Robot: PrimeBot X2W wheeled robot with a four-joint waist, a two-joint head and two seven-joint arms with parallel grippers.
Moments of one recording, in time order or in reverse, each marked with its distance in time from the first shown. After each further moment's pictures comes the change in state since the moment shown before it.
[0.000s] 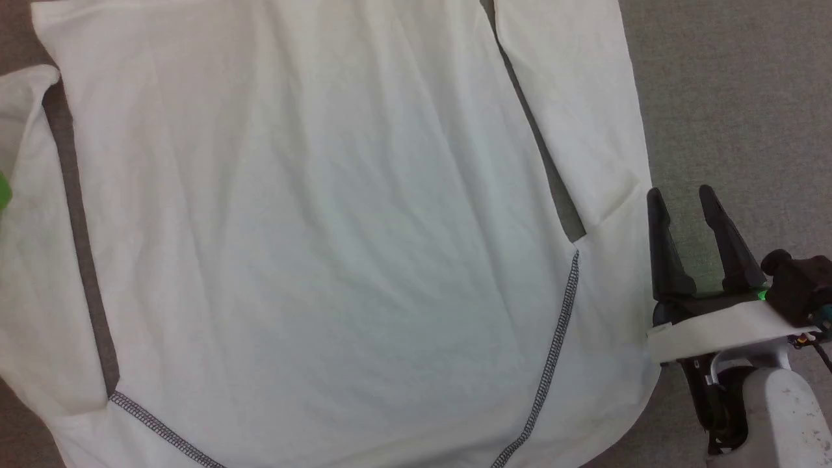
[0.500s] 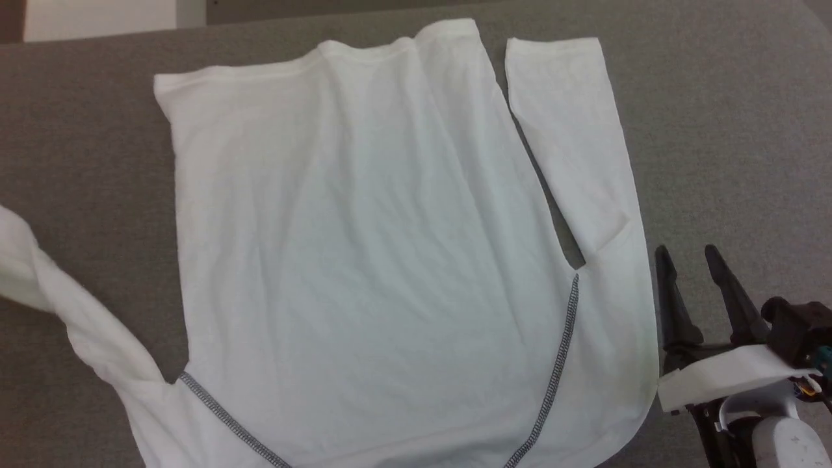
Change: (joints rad) left arm 0.320 0.032 0.135 -0.032 0.045 -0.021 -0.354; right arm 0.115 0.000 -0.036 0.001 -0.014 0.000 0.043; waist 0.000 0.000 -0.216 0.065
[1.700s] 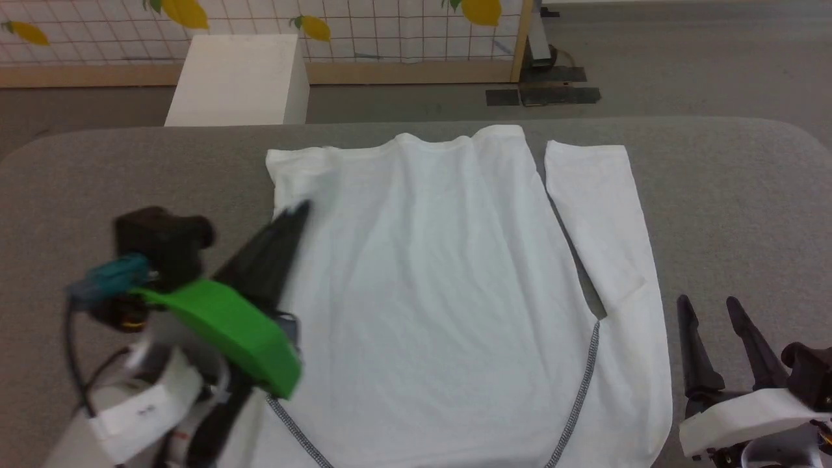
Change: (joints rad) left arm 0.103 -0.230 -0.375 -0.689 -0.035 -0.049 0.030; right arm 0.141 0.000 -0.054 -0.068 0.003 0.000 0.055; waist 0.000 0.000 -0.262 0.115
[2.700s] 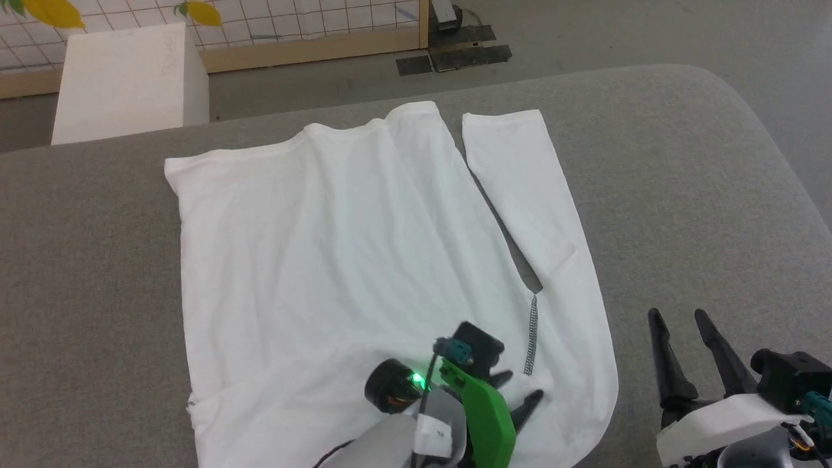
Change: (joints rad) left arm -0.178 -0.452 -0.573 0.895 0.060 -0.209 -0.123; right arm -0.001 0.000 0.057 0.059 0.035 0.000 -0.006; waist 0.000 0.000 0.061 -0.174
